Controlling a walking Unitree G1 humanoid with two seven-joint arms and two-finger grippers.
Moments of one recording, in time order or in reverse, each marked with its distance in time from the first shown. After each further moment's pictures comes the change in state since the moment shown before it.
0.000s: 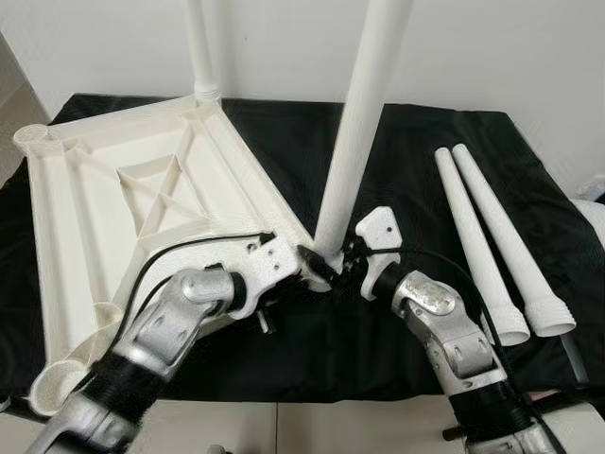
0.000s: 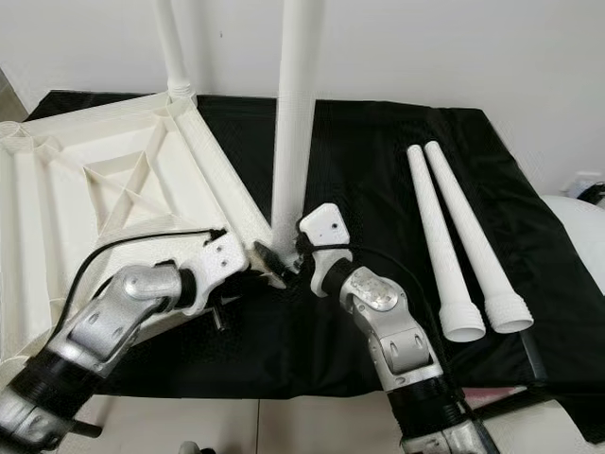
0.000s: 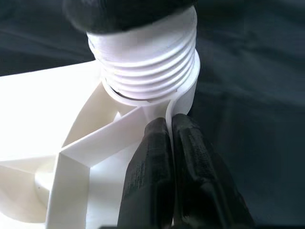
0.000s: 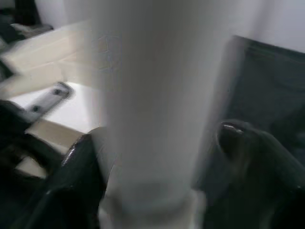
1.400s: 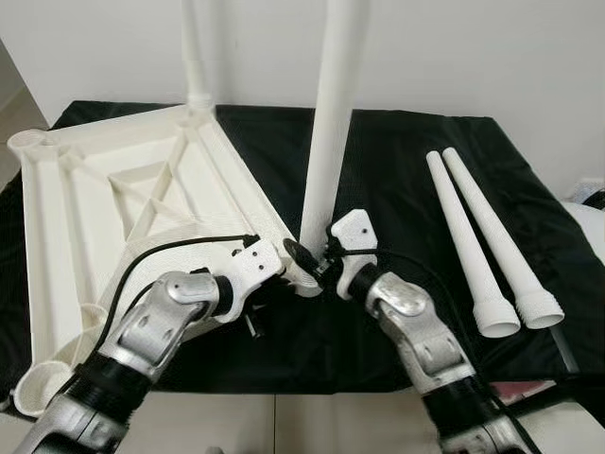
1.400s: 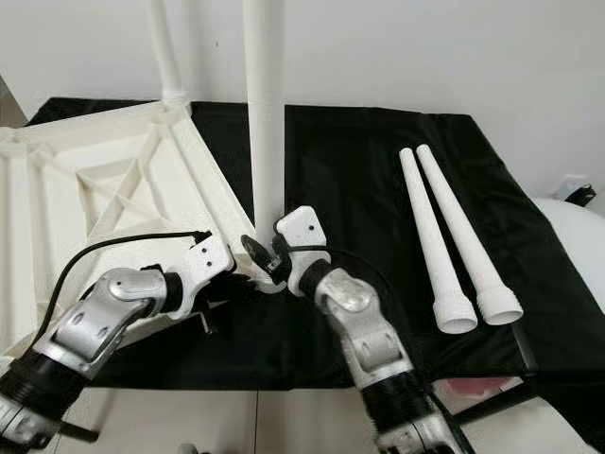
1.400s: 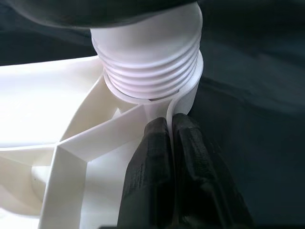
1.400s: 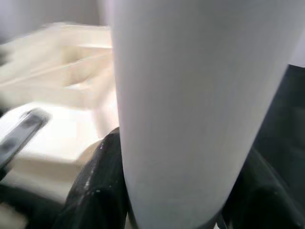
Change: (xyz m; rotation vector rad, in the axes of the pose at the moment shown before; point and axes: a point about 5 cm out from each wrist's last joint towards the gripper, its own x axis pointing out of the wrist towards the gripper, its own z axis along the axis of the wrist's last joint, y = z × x) left arm 0.015 0.019 -0.002 -0.118 0.034 0.048; right arm 0.042 0.012 -0.013 0.055 0.035 -0.295
